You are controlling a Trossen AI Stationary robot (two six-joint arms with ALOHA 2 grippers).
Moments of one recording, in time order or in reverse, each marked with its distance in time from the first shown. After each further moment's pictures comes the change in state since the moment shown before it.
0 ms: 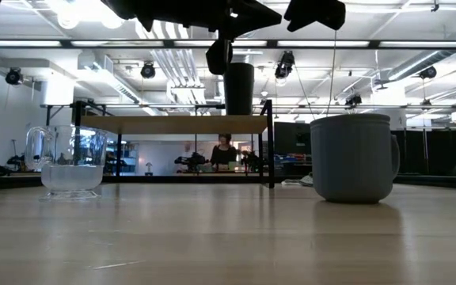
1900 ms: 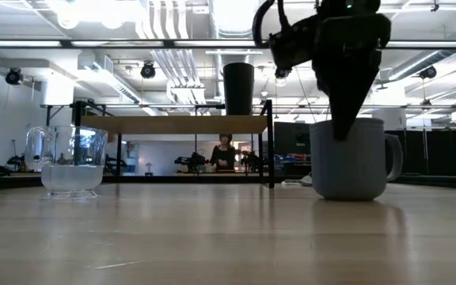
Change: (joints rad) left arm -0.030 -0.407 0.001 -0.164 0.021 0.402; right arm 0.161 0.465 0.032 -0.228 -0.103 0.179
